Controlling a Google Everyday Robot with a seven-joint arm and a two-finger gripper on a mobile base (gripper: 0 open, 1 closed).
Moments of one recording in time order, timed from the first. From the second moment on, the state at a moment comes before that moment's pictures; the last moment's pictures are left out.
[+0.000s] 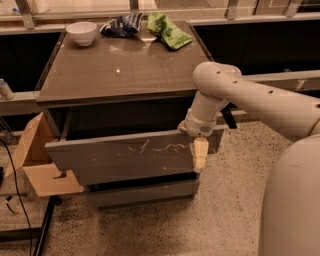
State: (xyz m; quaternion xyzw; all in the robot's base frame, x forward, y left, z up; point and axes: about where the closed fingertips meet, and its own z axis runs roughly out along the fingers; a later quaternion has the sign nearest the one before) arm 0.581 -0.108 0.663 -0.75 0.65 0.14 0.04
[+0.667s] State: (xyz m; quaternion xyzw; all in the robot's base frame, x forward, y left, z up) arm 0.555 -0.113 0.671 -0.75 0.65 0.16 0.02
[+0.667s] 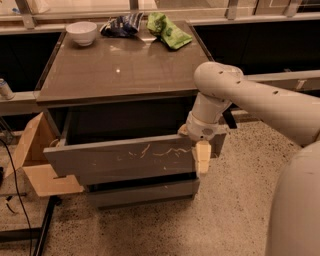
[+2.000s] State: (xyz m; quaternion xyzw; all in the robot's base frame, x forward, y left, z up) arm 0.507 -0.147 0.691 -0.72 0.67 0.18 -0.01
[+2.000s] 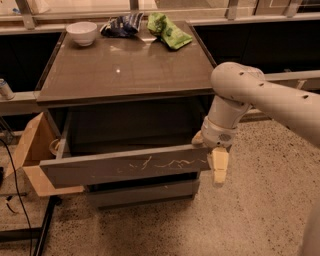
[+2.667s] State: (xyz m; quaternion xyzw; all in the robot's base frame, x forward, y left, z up) arm 0.530 -0.148 0.706 -0.72 0.67 0.14 0.02
